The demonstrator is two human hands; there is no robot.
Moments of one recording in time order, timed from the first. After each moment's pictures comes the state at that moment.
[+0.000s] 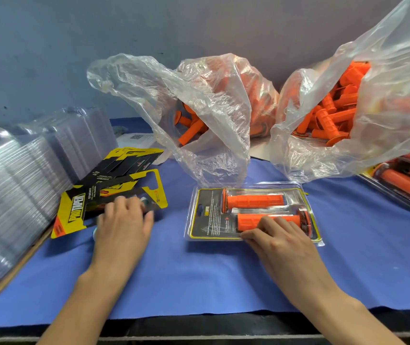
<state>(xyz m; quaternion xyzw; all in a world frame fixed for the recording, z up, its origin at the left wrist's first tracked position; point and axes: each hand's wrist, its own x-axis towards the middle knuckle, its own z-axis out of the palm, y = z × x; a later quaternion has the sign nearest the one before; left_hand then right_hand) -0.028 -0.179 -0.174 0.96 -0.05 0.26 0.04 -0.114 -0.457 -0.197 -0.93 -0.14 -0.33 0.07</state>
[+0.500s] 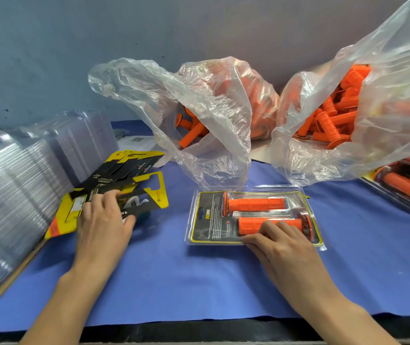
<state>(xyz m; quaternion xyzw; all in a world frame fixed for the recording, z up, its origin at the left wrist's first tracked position) -0.021 -0.154 -0.163 0.97 0.03 0.24 0.11 -0.115 -0.456 -0.196 -0.93 -0.15 -0.33 0.09</state>
